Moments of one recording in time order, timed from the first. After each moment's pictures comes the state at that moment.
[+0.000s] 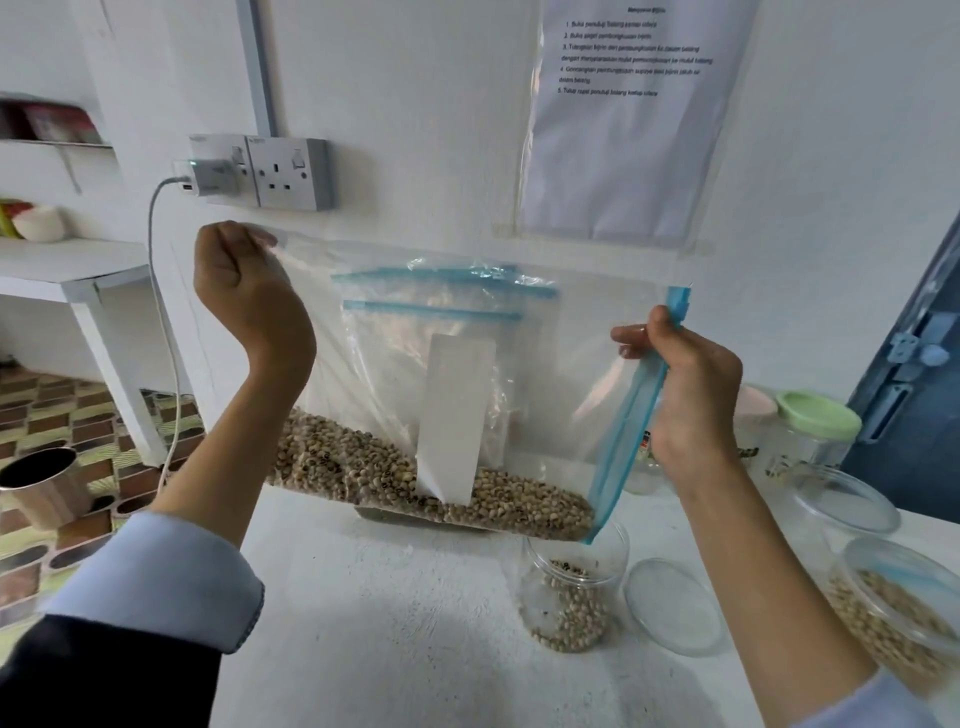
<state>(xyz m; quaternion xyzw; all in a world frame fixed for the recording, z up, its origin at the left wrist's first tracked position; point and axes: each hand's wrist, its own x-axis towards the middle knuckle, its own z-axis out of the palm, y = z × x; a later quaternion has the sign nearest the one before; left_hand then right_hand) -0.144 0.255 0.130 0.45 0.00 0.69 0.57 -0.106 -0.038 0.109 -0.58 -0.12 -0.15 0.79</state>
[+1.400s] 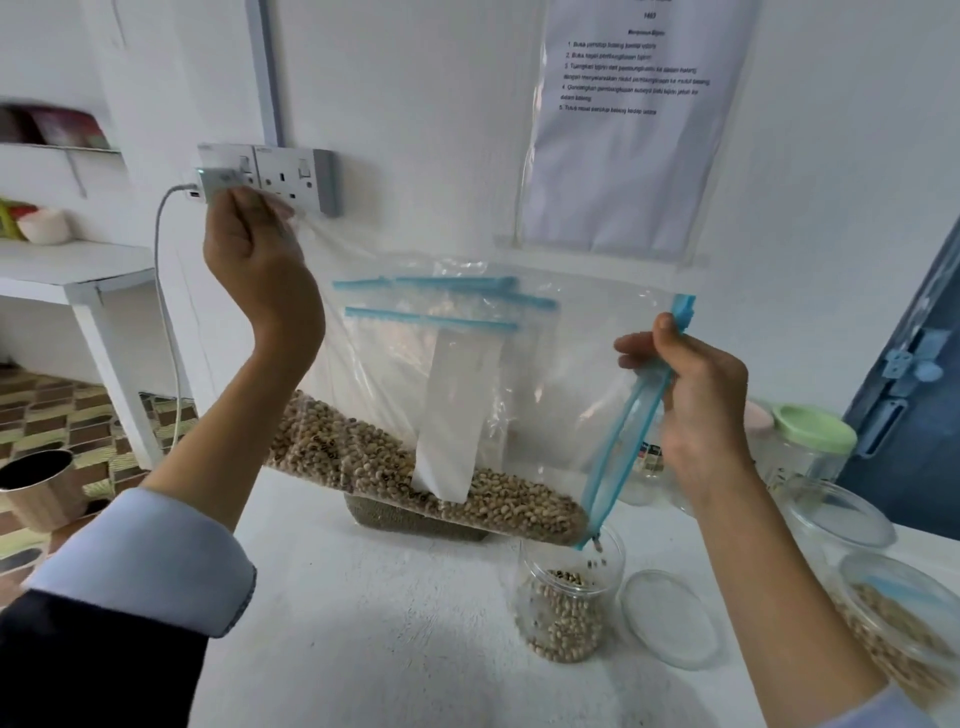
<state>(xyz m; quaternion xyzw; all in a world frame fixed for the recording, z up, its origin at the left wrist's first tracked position) -0.143 0.254 0.154 0.47 -0.05 0.70 0.54 -0.106 -0.044 0.117 -0.57 -0.13 -0.12 0.80</state>
